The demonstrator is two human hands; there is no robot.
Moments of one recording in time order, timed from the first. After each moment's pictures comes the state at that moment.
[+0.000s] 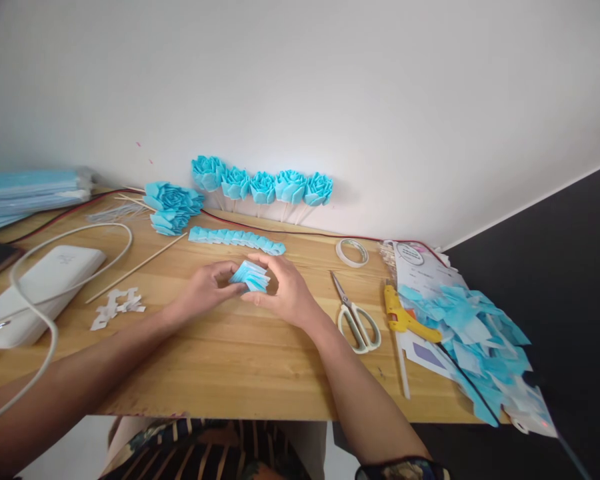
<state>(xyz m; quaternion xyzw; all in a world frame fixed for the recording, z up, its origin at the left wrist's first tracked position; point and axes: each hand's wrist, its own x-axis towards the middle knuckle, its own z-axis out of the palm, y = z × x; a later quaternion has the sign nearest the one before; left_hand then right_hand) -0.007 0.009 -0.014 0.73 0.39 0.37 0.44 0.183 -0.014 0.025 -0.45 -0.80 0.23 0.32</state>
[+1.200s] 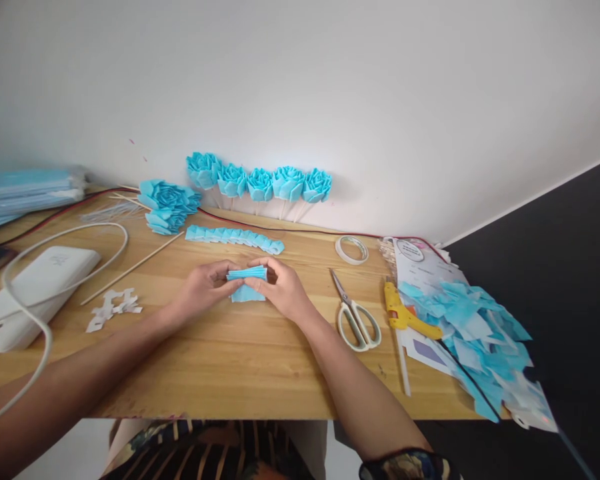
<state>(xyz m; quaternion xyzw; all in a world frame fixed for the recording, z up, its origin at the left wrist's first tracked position) -0.005 0.006 -0.012 0.67 0.41 0.38 0.48 0.179 -0.006 0.001 -0.49 -0.62 0.48 0.38</state>
